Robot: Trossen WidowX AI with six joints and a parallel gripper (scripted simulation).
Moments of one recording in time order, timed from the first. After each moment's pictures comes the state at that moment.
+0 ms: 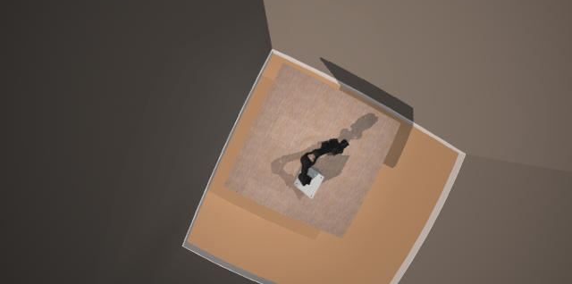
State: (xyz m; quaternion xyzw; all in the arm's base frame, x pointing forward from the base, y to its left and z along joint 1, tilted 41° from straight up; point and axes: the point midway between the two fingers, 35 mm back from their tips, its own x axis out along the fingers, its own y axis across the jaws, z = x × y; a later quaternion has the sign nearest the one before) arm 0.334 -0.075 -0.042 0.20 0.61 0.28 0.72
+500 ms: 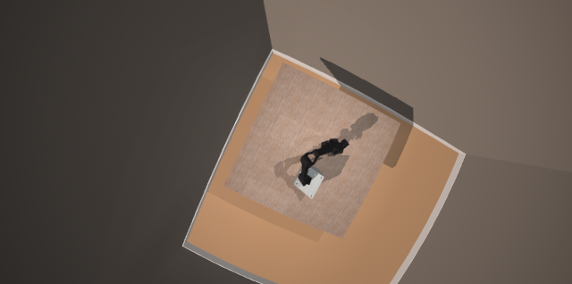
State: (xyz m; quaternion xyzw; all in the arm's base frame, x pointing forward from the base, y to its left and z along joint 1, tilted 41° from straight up) arm 0.335 -0.075 -0.042 0.20 0.61 0.28 0.72
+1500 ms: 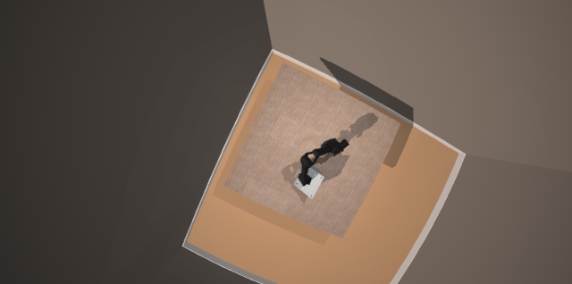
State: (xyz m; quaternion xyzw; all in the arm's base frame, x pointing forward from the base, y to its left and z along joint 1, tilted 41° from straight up) arm 0.335 -0.075 -0.041 0.13 0.57 0.34 0.73
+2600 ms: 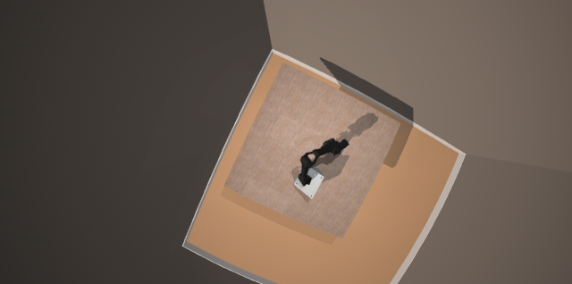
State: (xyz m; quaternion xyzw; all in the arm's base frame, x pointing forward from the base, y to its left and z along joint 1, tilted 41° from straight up) arm 0.335 -0.075 -0.042 0.05 0.54 0.40 0.74
